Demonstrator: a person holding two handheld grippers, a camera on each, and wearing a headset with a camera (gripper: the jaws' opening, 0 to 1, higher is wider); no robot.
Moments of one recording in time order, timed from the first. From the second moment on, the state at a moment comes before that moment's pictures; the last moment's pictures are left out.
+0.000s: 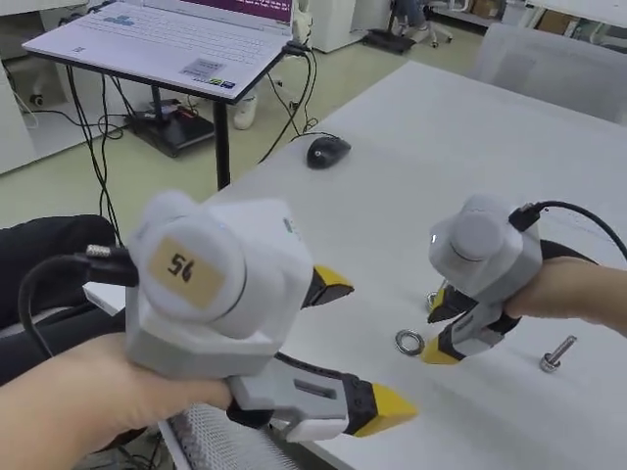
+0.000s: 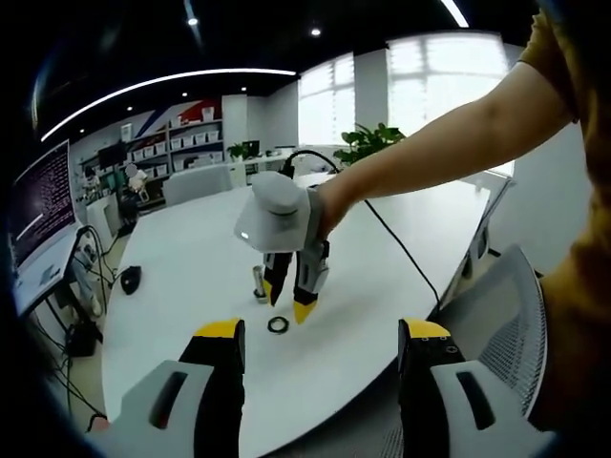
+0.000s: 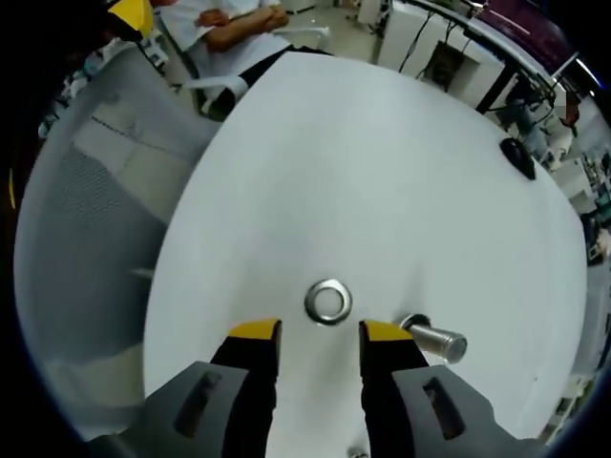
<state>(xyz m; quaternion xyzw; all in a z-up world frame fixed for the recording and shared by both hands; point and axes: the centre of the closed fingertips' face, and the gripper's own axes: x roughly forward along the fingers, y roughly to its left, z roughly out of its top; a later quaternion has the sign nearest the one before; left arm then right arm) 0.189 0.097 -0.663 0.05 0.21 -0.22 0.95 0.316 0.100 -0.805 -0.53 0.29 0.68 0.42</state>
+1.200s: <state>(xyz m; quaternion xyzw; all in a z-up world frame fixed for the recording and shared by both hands) 0.191 0.106 -0.672 0.03 0.22 -0.21 0.95 0.320 0.113 -0.826 -0.53 0.31 0.67 0.41</state>
